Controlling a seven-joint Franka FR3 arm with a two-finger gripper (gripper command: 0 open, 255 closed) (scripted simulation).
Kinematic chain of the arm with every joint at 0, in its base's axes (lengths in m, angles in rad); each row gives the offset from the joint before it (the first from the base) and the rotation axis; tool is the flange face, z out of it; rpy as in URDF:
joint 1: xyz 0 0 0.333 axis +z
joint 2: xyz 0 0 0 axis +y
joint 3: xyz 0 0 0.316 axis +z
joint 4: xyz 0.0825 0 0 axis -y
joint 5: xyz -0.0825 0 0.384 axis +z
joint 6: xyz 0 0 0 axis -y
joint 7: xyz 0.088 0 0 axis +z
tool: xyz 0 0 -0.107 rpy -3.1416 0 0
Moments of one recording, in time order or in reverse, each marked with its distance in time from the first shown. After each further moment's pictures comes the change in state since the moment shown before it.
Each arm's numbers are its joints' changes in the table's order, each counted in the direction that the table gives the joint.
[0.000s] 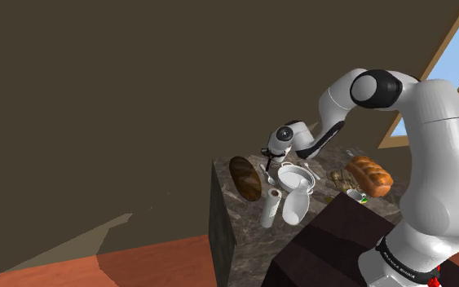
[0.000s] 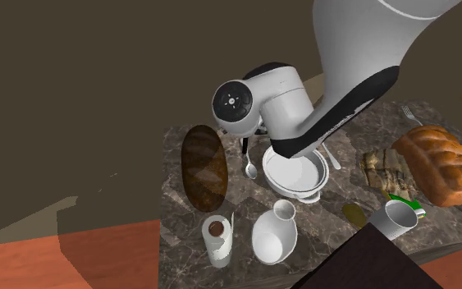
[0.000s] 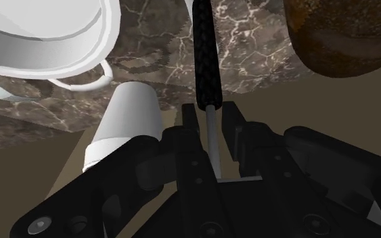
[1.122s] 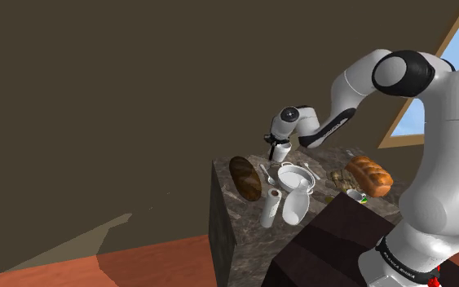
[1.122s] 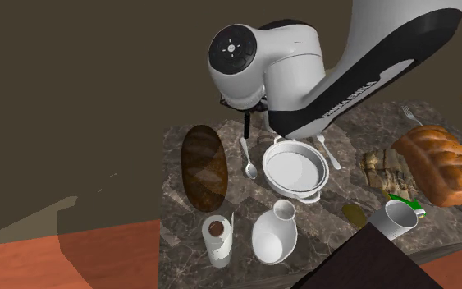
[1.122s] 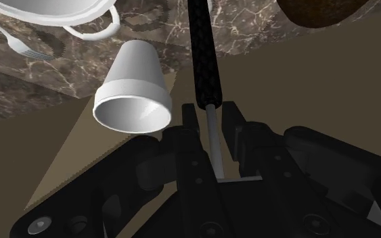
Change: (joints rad) arm -0.038 -0.211 0.039 -0.126 0.232 0.005 0.232
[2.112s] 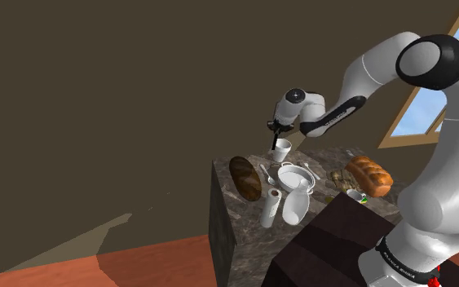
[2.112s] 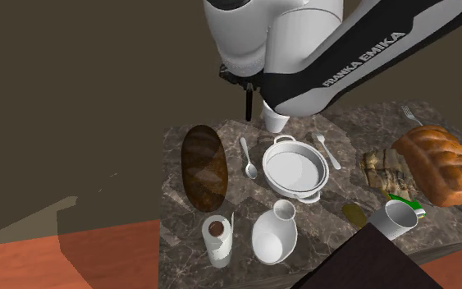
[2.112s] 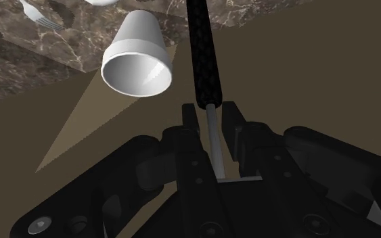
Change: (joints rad) arm -0.059 -0.173 0.068 -0.081 0.245 -0.021 0.244
